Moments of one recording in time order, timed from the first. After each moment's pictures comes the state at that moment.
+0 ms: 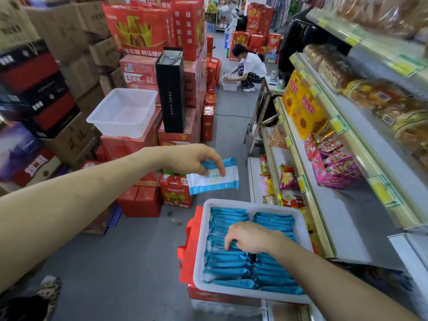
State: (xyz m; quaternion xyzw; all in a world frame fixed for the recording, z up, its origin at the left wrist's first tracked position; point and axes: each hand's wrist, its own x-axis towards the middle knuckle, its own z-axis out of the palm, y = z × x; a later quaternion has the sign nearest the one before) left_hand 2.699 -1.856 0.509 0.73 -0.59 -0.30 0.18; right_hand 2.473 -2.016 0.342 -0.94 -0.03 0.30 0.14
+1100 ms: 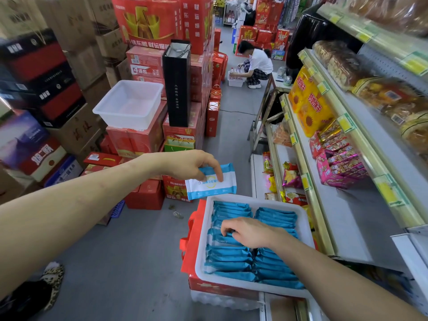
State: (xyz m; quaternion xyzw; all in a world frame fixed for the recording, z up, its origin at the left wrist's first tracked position) left_hand 2.685 -1.832 0.486 0.74 -0.55 -0.32 0.20; right_hand 2.469 -2.011 0.339 -0.95 -0.02 0.27 0.18
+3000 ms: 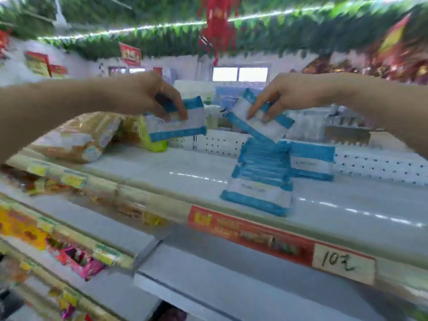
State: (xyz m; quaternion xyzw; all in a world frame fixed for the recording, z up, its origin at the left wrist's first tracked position) left_hand 2.292 -2.185 0.884 0.37 -0.92 -0.02 0.14; right_hand 1.925 -2.131 0.909 -0.85 0.52 -0.12 -0.01
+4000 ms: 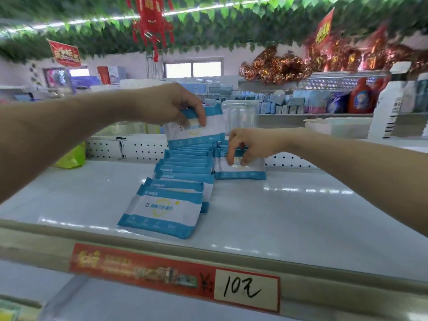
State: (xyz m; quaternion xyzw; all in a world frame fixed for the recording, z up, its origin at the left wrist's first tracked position) left_hand 2.034 -2.229 0.878 0.20 -0.96 -0.10 0.16; right_hand 1.755 -2.154 0.800 -0.80 0.59 -0.06 0.06
